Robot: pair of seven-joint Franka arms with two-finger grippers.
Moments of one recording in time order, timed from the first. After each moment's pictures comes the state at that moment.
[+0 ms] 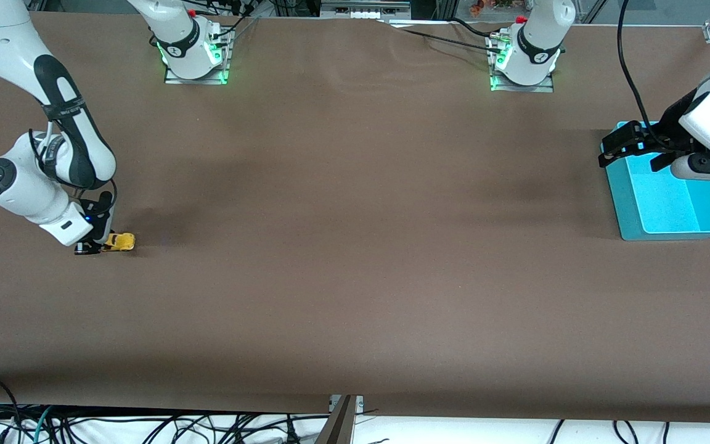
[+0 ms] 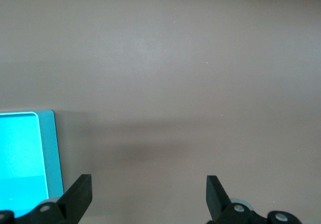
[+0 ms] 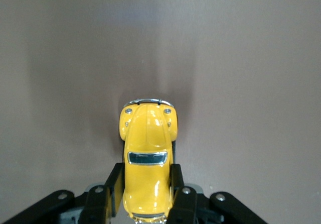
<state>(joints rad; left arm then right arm) -0.01 0.05 -0.05 -1.55 -0.09 1.58 -0.06 -0.22 0.50 -0.01 -2.05 -0.05 2.63 -1.79</state>
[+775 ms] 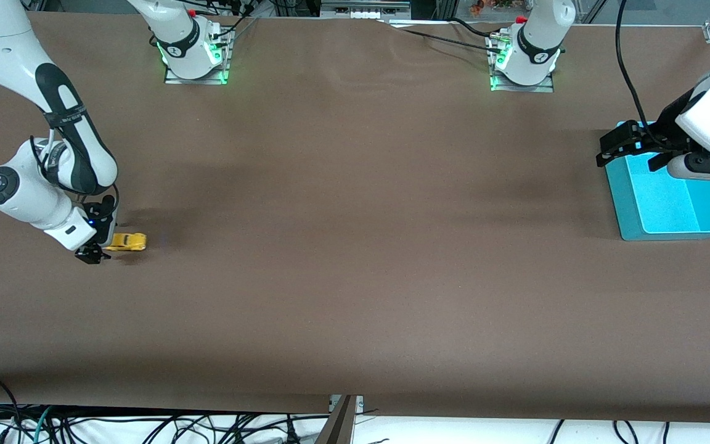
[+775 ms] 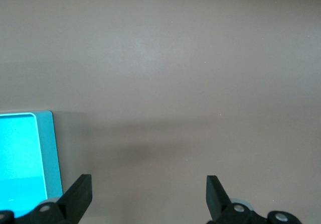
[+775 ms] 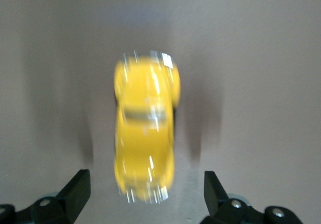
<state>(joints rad) -0.02 0.05 -0.06 -1.55 -0.09 1.58 -0.06 -0.22 0.54 0.02 -1.98 -0.05 2.57 -1.79</state>
